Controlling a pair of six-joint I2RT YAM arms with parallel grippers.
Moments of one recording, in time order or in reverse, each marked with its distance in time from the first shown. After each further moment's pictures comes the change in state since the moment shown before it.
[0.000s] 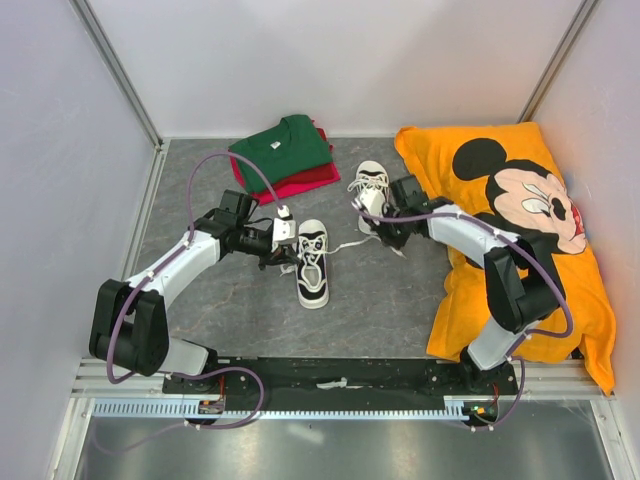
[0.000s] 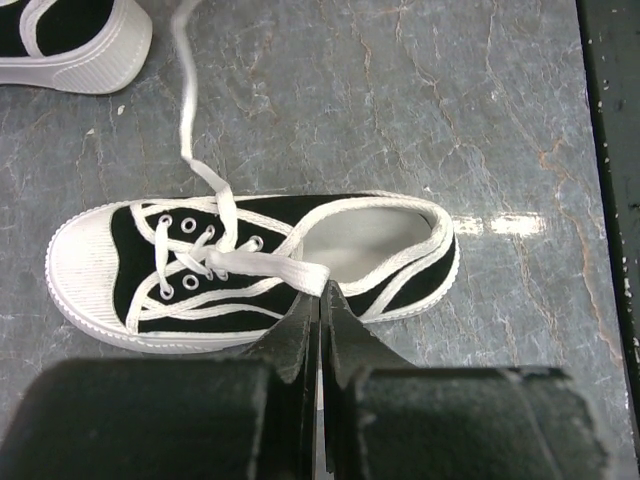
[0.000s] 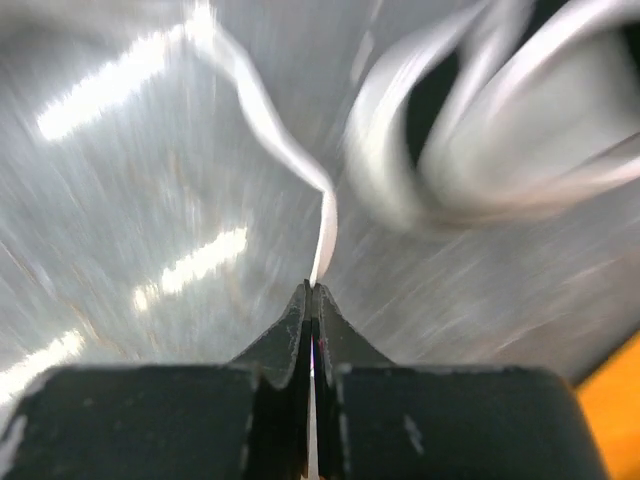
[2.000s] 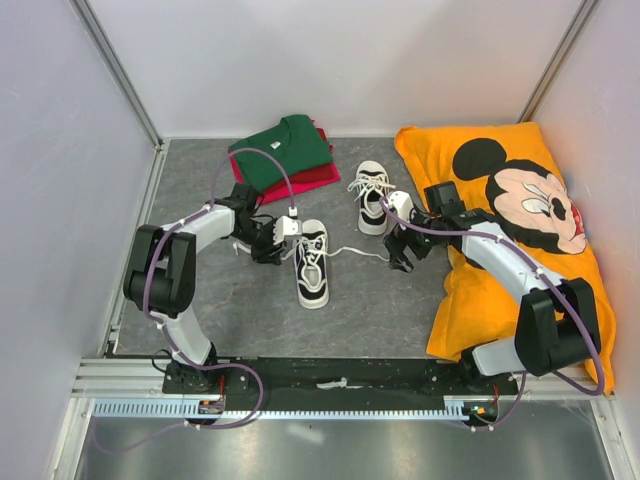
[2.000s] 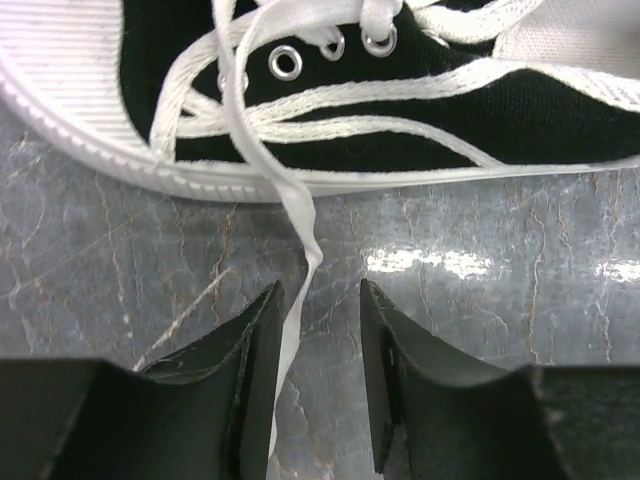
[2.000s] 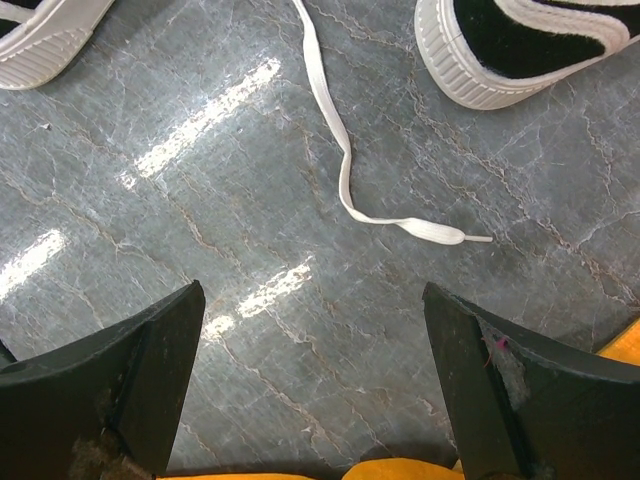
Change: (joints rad) left arm 0.078 0.365 0.175 -0.124 -0.324 0.192; right arm -0.129 -0.280 -0.103 -0.123 -0.220 0.059
